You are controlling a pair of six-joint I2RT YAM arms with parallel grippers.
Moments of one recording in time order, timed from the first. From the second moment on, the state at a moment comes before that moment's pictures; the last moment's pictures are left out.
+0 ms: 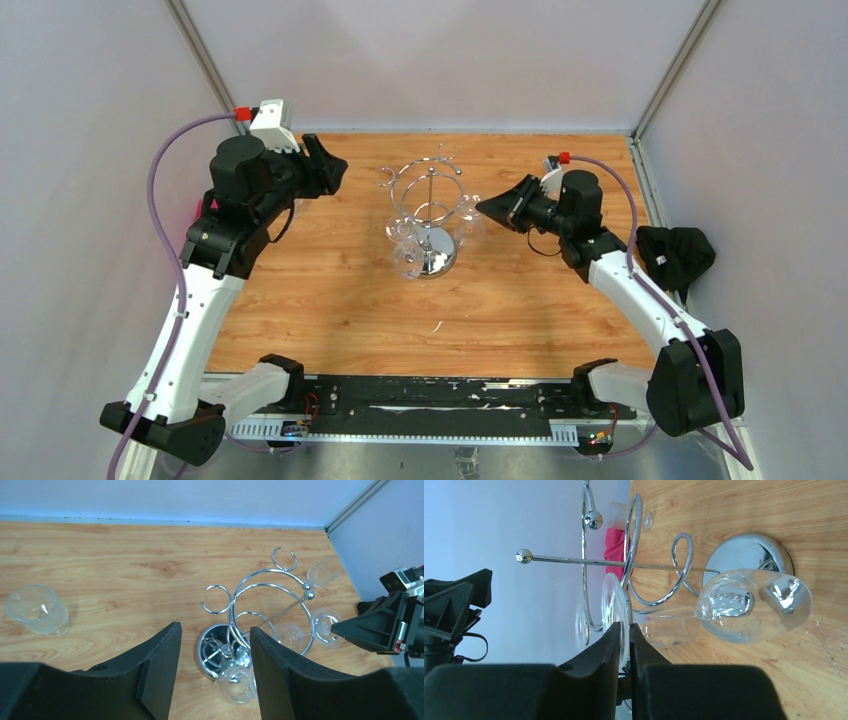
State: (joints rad) left arm -0.30 1.04 1.37 -0.54 0.04 -0.32; right arm 0.29 1.20 0.84 0.11 -0.57 1.03
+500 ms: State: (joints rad) left arm -0.30 1.04 1.37 -0.54 0.04 -0.31; right arm 0.27 1.20 0.84 0.10 -0.55 1.03
